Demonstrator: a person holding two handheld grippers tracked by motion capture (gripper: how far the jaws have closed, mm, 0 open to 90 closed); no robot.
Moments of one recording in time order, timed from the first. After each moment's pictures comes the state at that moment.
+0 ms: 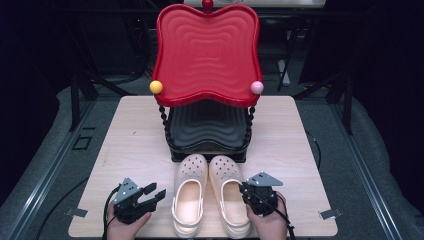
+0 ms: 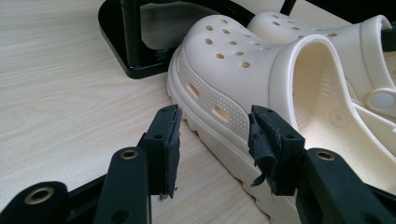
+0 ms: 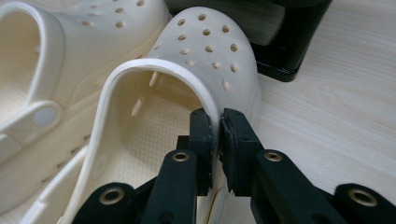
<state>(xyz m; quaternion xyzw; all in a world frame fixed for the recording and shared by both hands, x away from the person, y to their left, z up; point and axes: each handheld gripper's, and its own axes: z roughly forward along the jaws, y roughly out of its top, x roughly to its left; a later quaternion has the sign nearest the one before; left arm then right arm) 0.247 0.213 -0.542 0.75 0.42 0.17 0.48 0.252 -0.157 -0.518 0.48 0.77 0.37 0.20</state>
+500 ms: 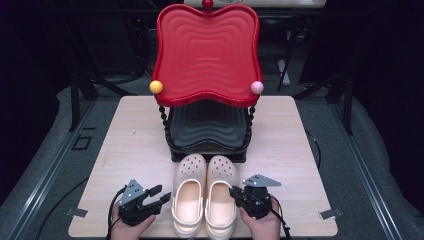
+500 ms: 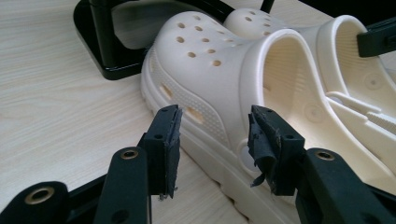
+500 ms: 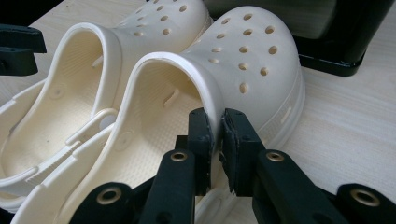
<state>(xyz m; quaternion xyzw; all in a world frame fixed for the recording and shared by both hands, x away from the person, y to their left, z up) 0.244 0.200 -0.542 0.76 0.40 0.15 0.48 0.248 -0.145 -0.521 0.48 0.76 0.41 0.13</state>
